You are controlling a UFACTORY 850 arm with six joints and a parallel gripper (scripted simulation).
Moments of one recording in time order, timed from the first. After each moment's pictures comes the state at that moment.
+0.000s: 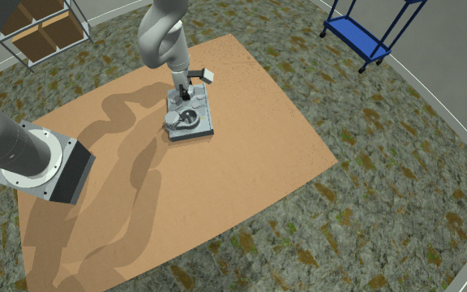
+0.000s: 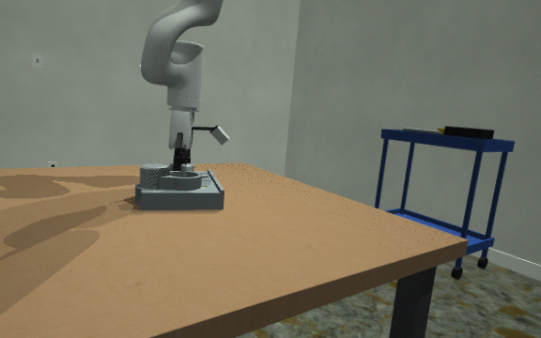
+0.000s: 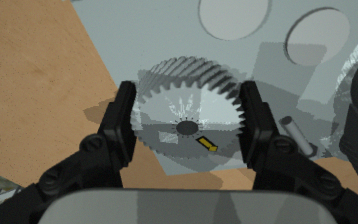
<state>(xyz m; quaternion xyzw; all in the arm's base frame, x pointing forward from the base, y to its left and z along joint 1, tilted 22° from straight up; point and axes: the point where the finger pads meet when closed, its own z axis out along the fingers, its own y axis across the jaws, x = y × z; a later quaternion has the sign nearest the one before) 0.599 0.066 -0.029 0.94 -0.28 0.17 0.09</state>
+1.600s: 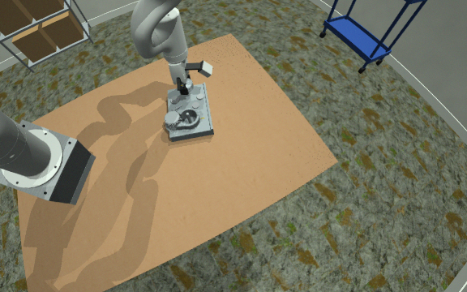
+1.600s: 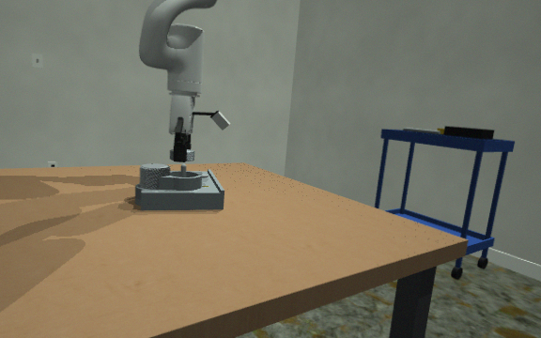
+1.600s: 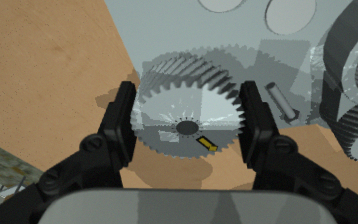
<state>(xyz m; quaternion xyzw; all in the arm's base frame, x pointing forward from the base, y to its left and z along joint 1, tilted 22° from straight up) 0.588 0.075 0.005 0.94 -0.28 0.17 0.09</state>
